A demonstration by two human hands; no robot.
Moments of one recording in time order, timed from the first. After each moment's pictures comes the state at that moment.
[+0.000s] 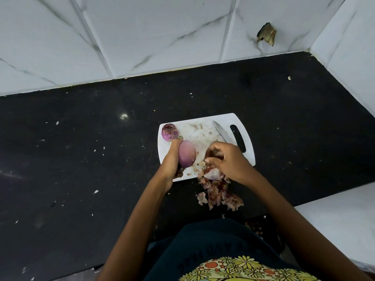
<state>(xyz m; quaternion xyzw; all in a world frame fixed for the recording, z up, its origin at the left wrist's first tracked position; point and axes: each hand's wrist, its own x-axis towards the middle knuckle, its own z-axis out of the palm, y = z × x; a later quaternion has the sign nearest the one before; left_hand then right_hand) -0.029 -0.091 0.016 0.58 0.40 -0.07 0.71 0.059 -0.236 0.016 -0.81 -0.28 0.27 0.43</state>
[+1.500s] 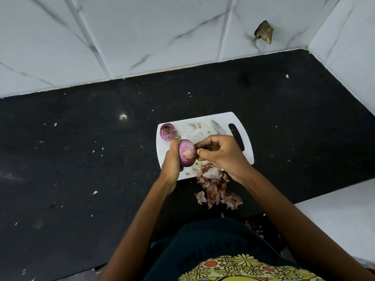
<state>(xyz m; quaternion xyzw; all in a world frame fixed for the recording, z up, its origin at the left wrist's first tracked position) -0.026 -0.103 0.011 0.61 0.36 0.04 0.71 0.046 -0.219 0.044 -0.74 -0.16 0.30 0.58</state>
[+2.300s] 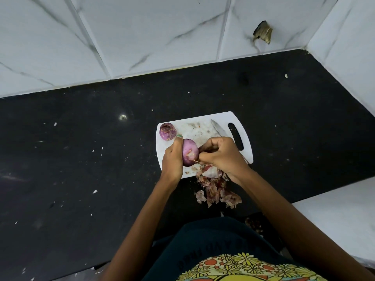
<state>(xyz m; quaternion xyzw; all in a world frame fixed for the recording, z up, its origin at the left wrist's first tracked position) -0.024 -0.106 0.010 0.68 0.35 0.09 0.64 0.041 -0.220 0.048 -0.78 -0.12 0.31 0.53</state>
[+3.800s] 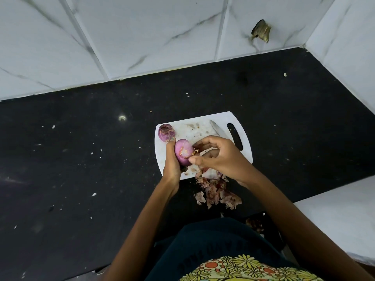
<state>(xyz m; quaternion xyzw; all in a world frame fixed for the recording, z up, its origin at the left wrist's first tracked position) -0.024 -0.110 0.006 0.53 0.37 0.06 0.76 0.045 -0.232 0.047 -0.76 -0.22 0.33 0.52</state>
